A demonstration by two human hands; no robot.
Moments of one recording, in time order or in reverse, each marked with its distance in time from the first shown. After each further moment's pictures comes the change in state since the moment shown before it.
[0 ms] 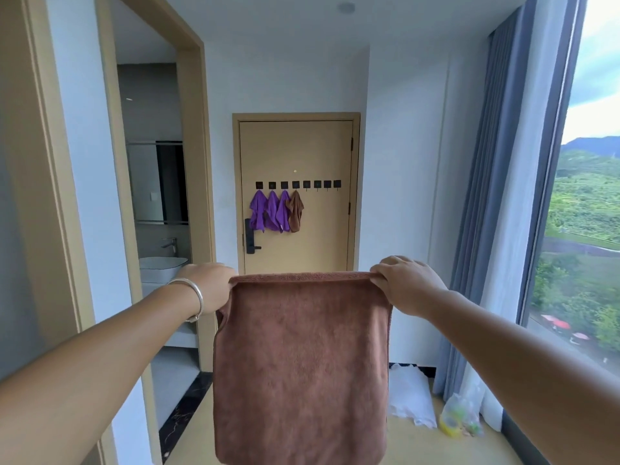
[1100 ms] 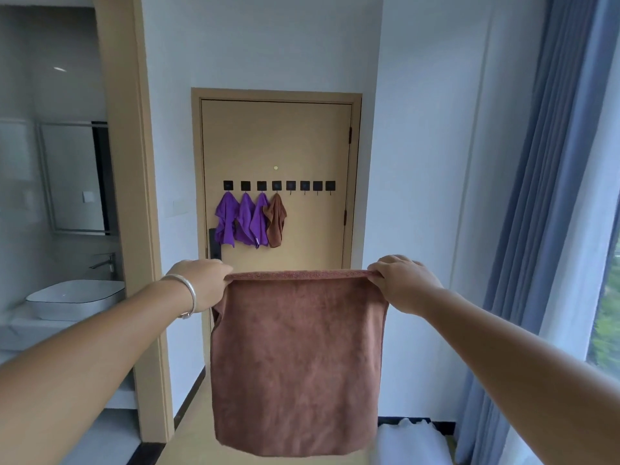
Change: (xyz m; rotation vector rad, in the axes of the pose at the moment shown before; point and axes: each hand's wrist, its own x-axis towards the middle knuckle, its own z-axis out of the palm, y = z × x) left_hand 0.505 -0.059 0.202 -0.054 0.066 0.082; right_hand 0.453 0.112 0.215 0.002 -0.026 0.076
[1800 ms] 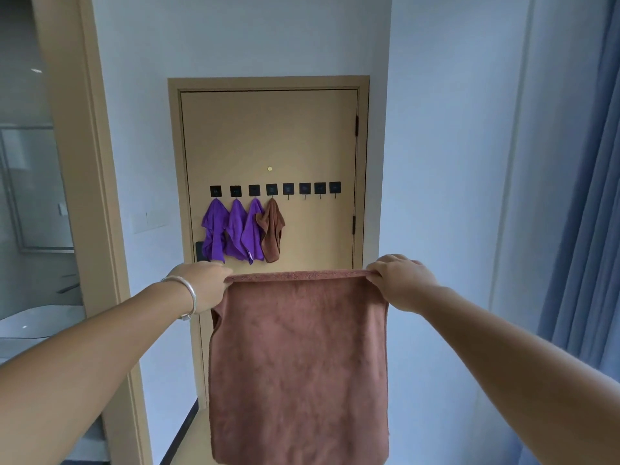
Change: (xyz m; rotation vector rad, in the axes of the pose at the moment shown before) left_hand 0.247 -0.005 0.103 0.016 -0.031 -0.010; right_hand 0.242 0.082 0.122 0.008 -0.006 0.012
